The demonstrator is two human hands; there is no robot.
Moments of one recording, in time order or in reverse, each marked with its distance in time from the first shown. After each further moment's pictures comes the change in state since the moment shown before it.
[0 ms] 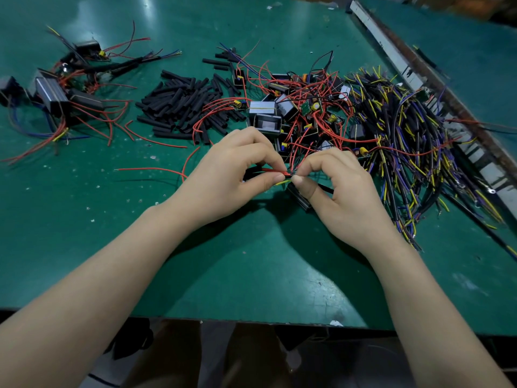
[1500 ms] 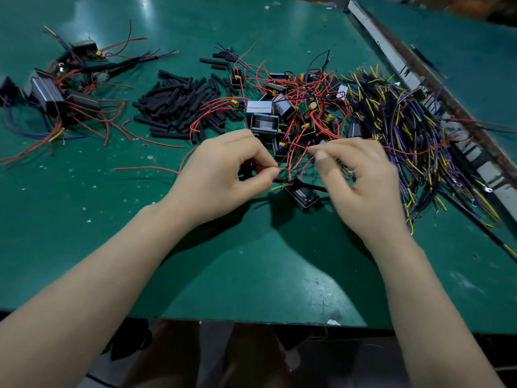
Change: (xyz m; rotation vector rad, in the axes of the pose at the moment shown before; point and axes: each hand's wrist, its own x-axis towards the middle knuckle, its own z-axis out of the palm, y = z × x) left_hand 0.001 -0.004 0.000 0.026 0.111 0.057; right_hand 0.004 0.002 -0.011 -0.096 0.256 -0.038
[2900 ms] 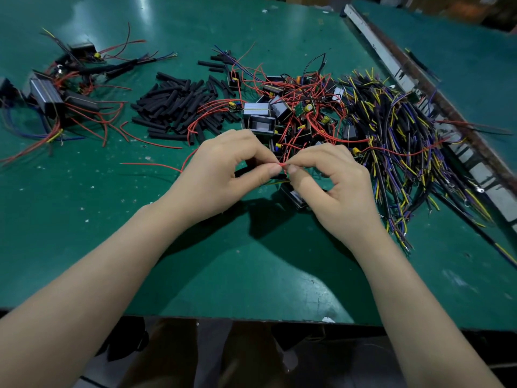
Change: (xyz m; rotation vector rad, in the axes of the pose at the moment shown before) left_hand 0.001 0.002 0.000 -0.063 -0.030 0.019; right_hand -0.002 -0.011 0.013 0.169 -0.063 -0.041
